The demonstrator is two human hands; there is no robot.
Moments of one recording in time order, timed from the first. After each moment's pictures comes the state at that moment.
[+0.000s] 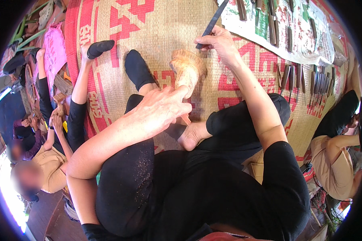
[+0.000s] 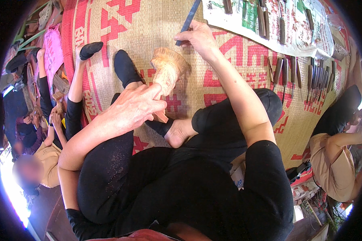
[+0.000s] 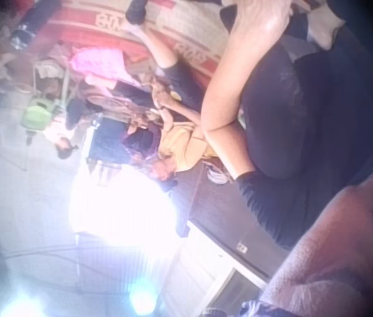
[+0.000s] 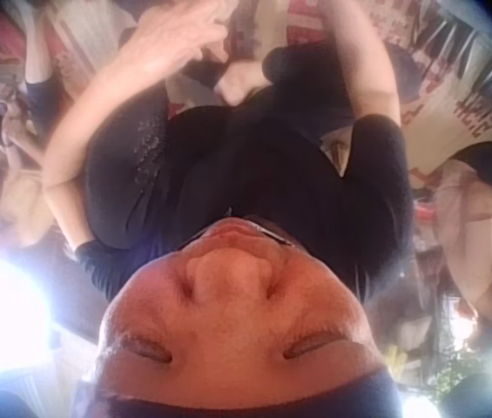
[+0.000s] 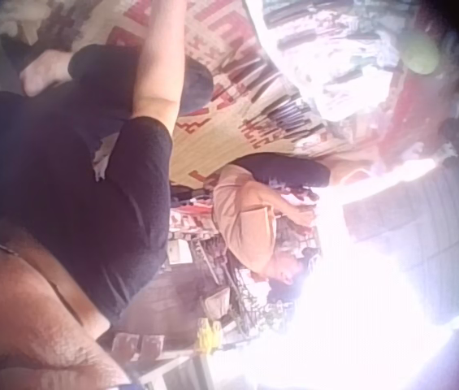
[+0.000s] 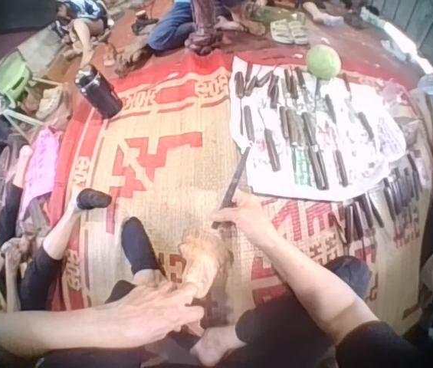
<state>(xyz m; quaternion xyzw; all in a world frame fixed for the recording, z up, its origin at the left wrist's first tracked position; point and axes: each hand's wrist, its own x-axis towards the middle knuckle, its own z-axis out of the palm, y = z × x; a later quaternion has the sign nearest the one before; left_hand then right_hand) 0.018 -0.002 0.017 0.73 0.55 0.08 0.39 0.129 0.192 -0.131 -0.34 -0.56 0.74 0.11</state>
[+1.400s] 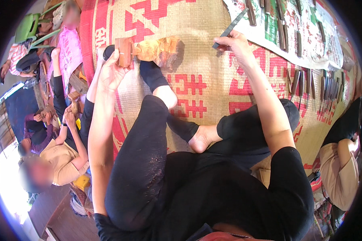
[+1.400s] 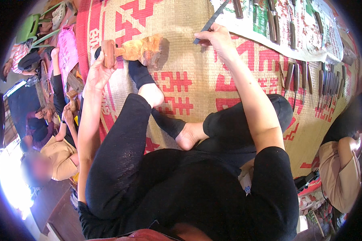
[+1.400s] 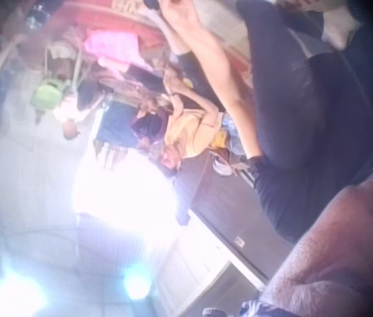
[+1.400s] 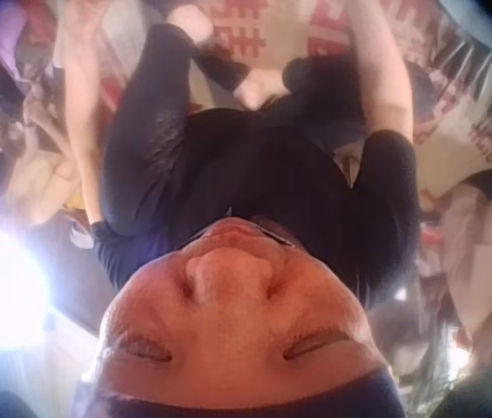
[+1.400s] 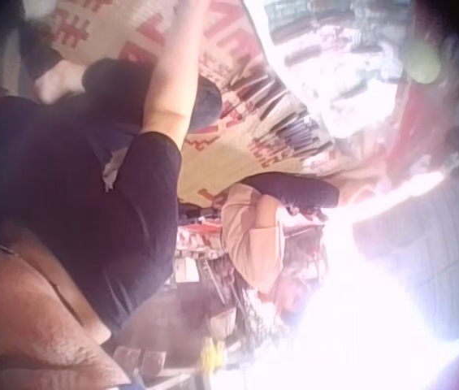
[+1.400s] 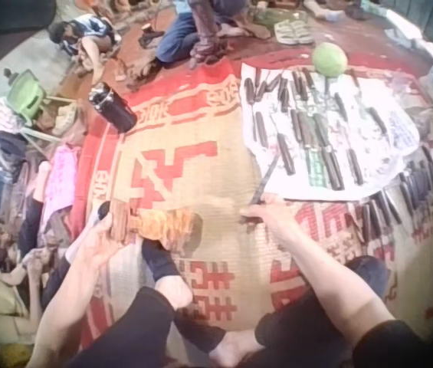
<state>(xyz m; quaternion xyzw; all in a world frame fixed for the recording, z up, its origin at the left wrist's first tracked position) -0.153 -0.038 -0.057 0.03 0.54 0.63 0.56 0.139 0.208 -0.139 -0.39 -0.53 0.73 0.16</state>
